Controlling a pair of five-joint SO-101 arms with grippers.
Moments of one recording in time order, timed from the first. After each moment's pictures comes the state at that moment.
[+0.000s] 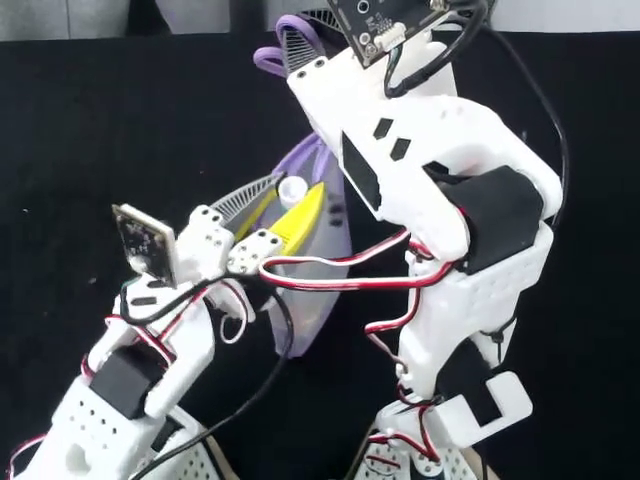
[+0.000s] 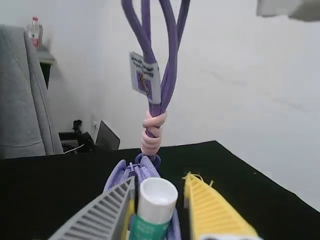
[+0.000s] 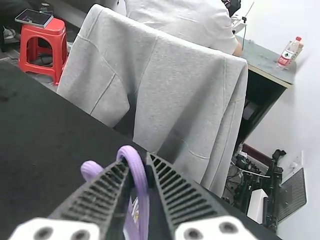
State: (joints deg) left arm 30.0 -73.5 57.3 29.4 14.5; right arm -23.9 -1.4 -61.8 85.4 16.6
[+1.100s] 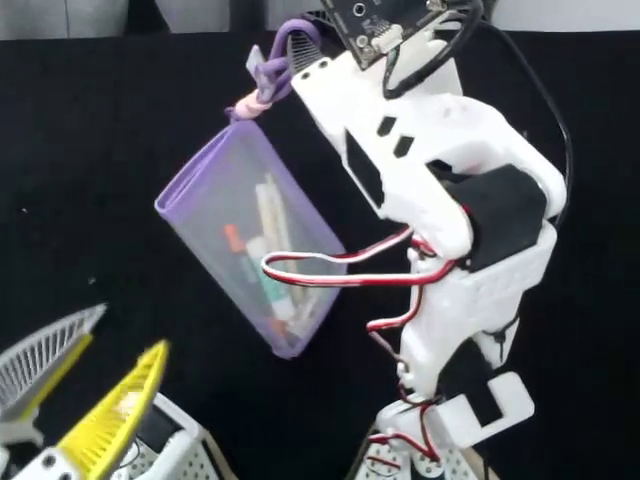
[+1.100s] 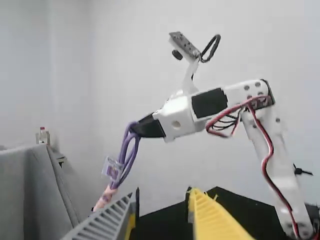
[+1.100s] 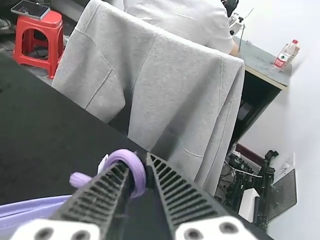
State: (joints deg) left arm 30.5 -94.2 6.5 85.2 -2.9; right arm -23.1 -1.4 -62.5 86.6 19.3
